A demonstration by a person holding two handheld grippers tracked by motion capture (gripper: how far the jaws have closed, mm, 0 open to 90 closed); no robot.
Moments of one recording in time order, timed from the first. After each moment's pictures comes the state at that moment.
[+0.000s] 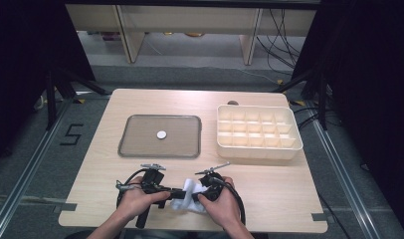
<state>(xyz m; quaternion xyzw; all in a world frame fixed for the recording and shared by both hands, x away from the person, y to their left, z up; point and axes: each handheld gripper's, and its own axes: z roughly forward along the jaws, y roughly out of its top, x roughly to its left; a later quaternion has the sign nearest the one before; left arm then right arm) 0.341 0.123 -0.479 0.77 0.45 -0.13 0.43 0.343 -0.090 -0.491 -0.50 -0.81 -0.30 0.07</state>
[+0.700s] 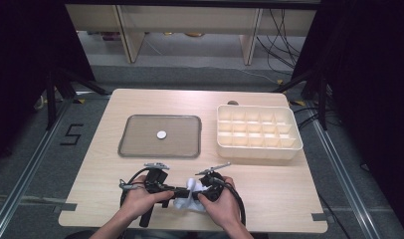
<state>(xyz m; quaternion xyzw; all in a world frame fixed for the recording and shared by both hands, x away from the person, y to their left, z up) 0.340 0.115 -0.474 0.78 0.44 -0.12 0.44 0.341 -0.091 -0.488 -0.49 -0.81 -0.31 0.05</state>
